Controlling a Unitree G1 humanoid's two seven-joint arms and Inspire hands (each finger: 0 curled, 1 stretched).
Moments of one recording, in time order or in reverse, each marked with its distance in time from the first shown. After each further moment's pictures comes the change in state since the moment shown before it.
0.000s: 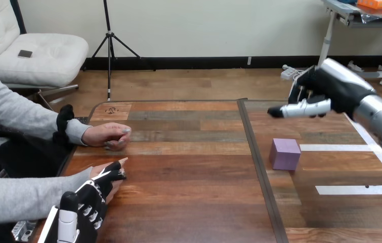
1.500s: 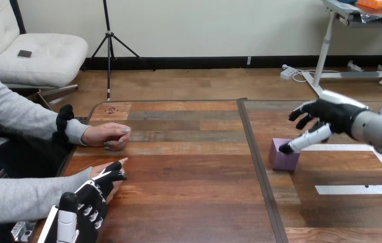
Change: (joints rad) left arm -0.001 -0.004 0.006 0.001 -0.009 0.000 -0.023; right arm -0.070 0.037 0.106 0.145 -0.140 0.198 0.100
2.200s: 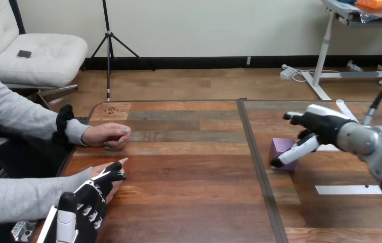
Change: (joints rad) left arm 0.000 -0.002 0.003 0.000 -0.001 0.001 0.001; right arm 0.001 0.067 0.024 0.045 -0.020 0.024 -0.013
